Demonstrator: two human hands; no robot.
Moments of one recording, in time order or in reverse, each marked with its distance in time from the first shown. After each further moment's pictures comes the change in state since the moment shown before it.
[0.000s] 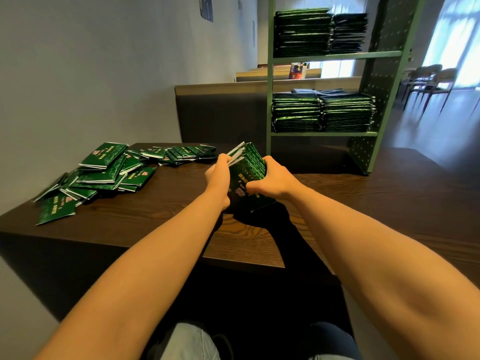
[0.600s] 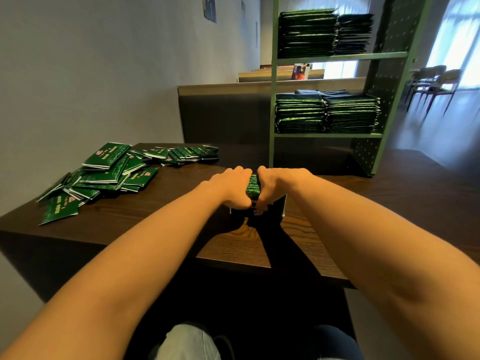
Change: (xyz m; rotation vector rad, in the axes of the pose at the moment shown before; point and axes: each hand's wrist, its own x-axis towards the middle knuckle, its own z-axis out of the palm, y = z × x) left_hand 0.013 0.015 -0.008 1.837 -0.542 0.581; right_hand 0.023 -0.022 -0.011 -0.704 -0.364 0.051
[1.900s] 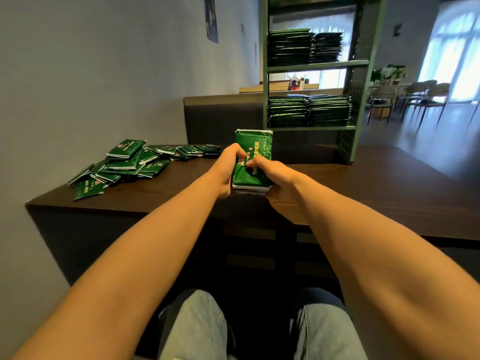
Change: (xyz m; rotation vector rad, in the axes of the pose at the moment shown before) left_hand -0.100 0.064 0.001 -1.750 0.165 -0.103; right_hand -0.111 -0.022 0.060 1.481 0.124 -0.170
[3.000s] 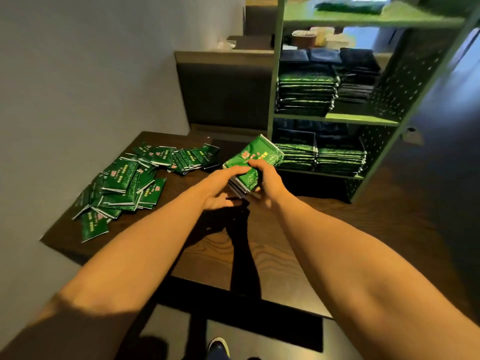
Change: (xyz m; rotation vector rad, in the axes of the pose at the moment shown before) left_hand 0.118 0.178 -0.009 0.020 0.166 -0.577; right_hand 0.117 -0.171 -0.015 0.377 0.357 0.398
